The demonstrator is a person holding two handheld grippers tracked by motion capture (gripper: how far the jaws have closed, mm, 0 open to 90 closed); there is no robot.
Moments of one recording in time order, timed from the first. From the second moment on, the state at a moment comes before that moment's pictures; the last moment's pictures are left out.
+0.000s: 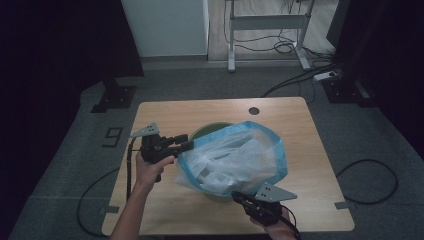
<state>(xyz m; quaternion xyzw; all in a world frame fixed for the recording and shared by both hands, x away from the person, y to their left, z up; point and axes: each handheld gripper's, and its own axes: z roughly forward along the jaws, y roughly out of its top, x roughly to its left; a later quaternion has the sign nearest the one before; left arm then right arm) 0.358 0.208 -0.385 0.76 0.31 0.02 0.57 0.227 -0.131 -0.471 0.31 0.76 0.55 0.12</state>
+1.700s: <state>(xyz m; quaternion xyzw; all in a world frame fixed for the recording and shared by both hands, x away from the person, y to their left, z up) 0.344 0.213 -0.386 0.71 0.33 0.12 0.61 0.233 -0.212 -0.366 0.38 0.67 0.57 0.29</state>
